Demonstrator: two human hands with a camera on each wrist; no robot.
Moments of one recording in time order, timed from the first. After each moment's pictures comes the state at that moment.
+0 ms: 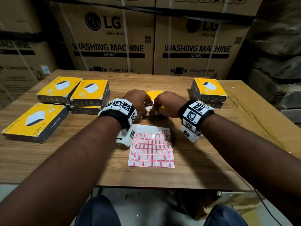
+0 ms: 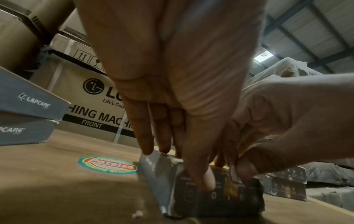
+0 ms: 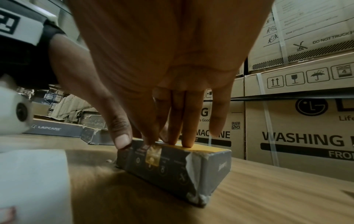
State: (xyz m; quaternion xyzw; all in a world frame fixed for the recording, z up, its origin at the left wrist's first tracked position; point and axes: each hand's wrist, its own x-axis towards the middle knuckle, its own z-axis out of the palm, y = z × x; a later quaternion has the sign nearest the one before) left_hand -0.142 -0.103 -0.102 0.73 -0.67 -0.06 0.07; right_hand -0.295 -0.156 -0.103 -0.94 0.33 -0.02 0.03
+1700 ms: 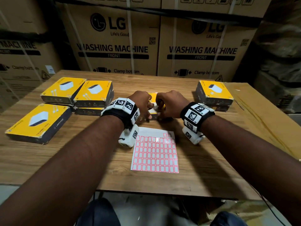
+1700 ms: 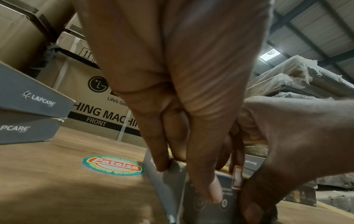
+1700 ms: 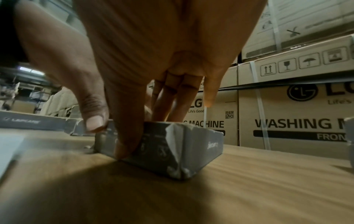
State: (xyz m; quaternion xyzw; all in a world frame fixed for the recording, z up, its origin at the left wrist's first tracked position) left_hand -0.133 -0.116 -0.108 0.74 -0.65 -0.13 0.08; right_hand -0.289 -0.187 -0.124 -0.95 0.30 -0.11 0.04
